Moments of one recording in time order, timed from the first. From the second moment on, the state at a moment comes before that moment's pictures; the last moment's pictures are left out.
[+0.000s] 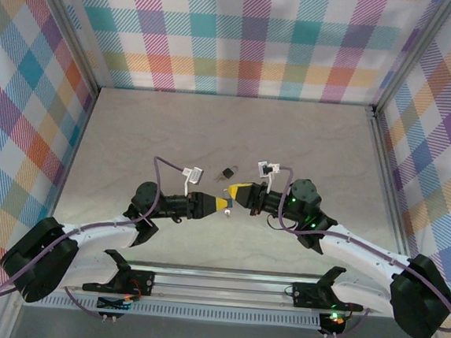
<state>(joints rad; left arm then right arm) -0.68 1.18 0.31 1.01 0.77 -1.19 0.75 1.09 0.48 0.58 -0.53 0.78</state>
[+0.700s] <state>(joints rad) -0.67 1.09 0.34 0.79 0.79 -1.04 0.75 1.06 0.48 0.56 -0.55 0.77</state>
